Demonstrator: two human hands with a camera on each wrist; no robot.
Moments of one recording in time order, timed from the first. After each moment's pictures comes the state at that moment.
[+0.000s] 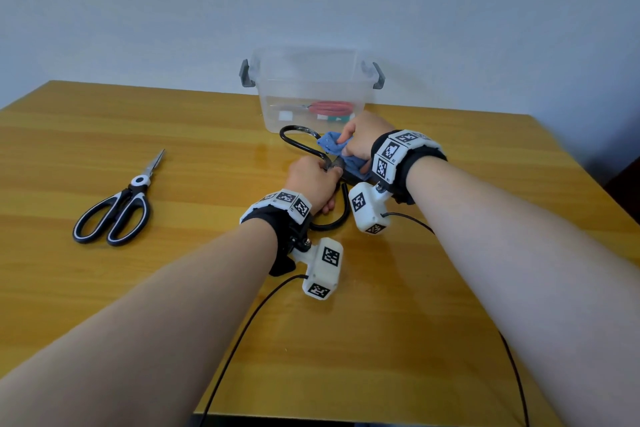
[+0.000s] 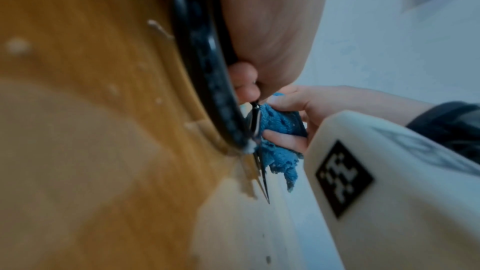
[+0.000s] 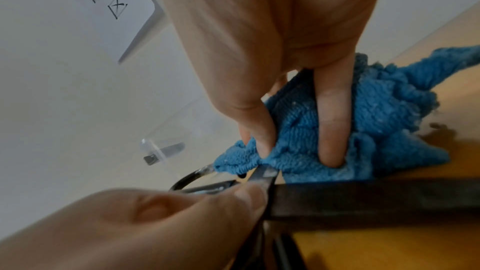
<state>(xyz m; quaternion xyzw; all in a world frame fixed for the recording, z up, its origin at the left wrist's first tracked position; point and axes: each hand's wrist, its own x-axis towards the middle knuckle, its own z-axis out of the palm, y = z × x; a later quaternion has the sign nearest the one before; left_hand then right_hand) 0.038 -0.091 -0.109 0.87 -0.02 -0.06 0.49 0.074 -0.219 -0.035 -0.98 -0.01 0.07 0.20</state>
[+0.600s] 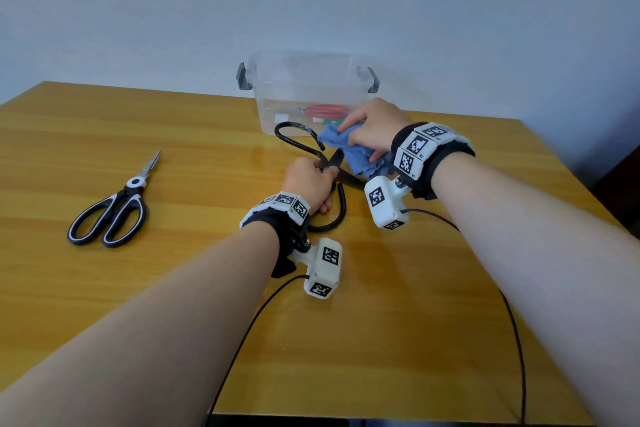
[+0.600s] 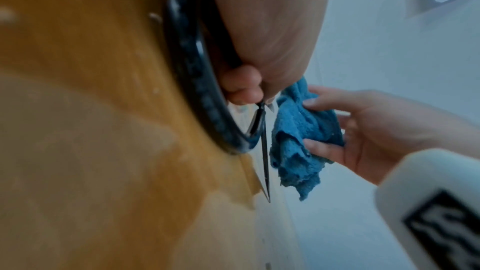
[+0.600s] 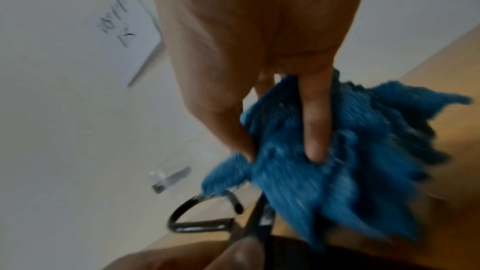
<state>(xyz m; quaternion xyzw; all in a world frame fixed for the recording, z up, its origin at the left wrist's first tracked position) 0.038 -0.092 -0.107 0.86 -0.02 -0.05 0.51 0.063 -0.237 -0.015 -0.97 -0.02 0.01 0.24</state>
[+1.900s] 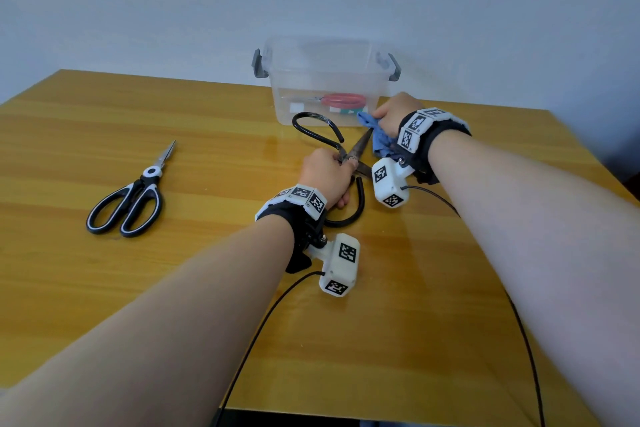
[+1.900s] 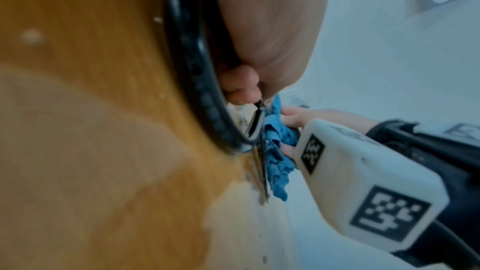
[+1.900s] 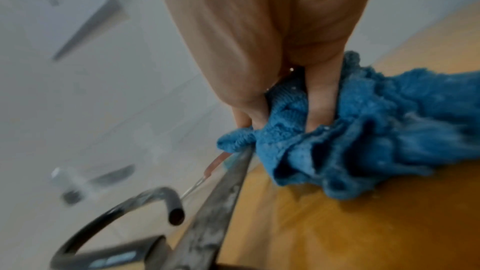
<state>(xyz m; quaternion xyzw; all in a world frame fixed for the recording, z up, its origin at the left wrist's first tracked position) 0.039 -0.090 -0.110 0.86 -0.02 -0.06 0.51 0.120 -0.242 -0.042 -0.98 0.09 0.02 0.15</state>
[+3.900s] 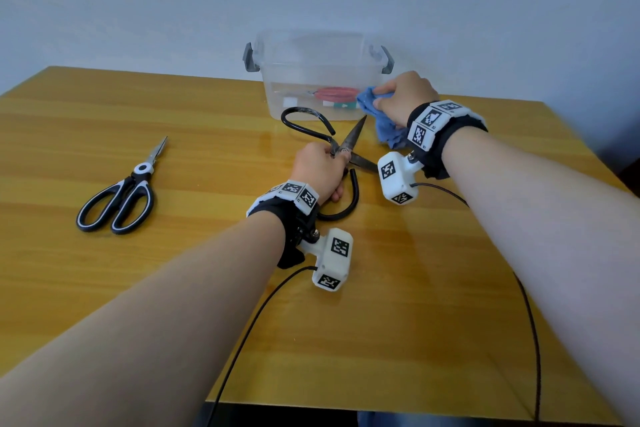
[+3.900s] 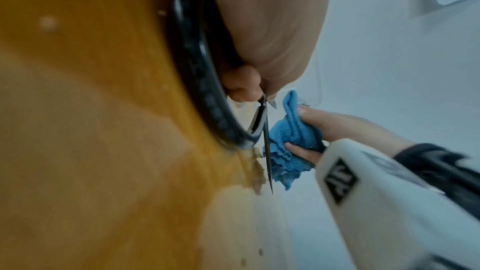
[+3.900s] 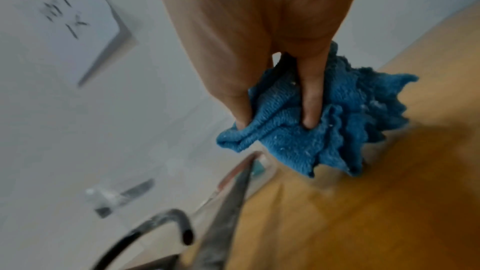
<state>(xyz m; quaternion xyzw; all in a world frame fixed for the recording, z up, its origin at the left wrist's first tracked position) 0.037 -0.092 -0.110 0.85 -0.02 -0.04 0.52 0.107 -0.264 -0.035 -0.96 0.07 -0.08 0.24</state>
